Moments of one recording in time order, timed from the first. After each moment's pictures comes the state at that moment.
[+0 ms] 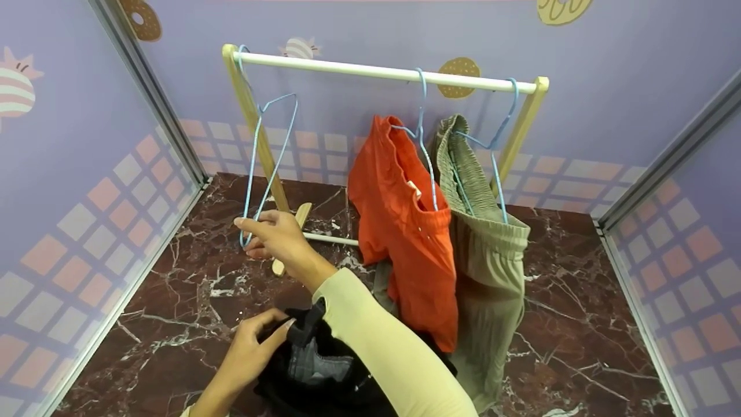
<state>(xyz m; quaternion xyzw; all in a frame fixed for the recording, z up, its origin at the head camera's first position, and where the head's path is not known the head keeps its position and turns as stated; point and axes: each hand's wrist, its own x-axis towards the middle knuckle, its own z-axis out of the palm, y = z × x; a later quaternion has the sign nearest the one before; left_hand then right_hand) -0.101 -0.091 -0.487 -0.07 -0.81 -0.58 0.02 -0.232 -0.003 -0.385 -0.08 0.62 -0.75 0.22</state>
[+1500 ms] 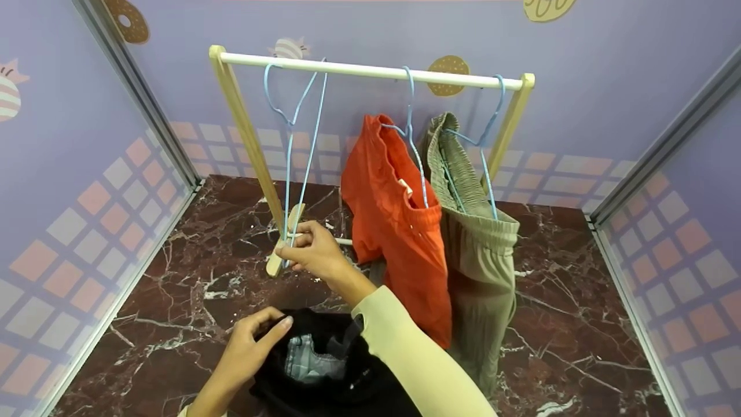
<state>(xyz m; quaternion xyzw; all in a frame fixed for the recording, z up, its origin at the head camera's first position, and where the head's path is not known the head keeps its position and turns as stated) -0.103 -0.085 -0.481 -0.07 -0.81 -0.58 0.03 -0.223 0.065 -0.416 -0.11 0.70 -0.69 0.16</state>
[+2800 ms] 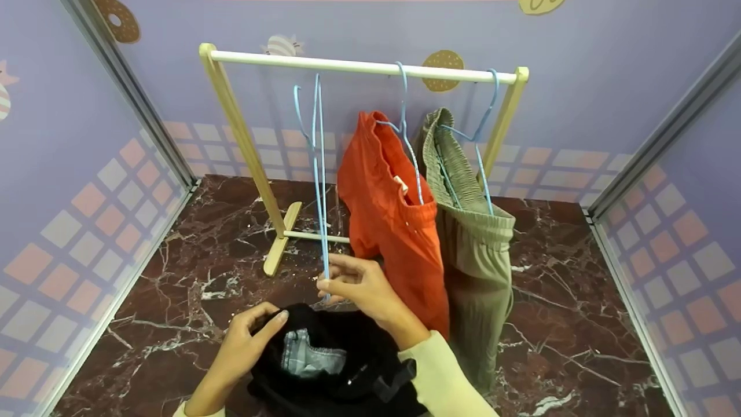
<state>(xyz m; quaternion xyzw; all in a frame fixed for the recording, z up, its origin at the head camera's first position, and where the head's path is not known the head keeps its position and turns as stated) -0.114 -0.090 -0.495 -0.07 -0.82 -0.56 0.05 -0.169 0.147 -0.440 -0.17 0.64 -0.73 0.16</state>
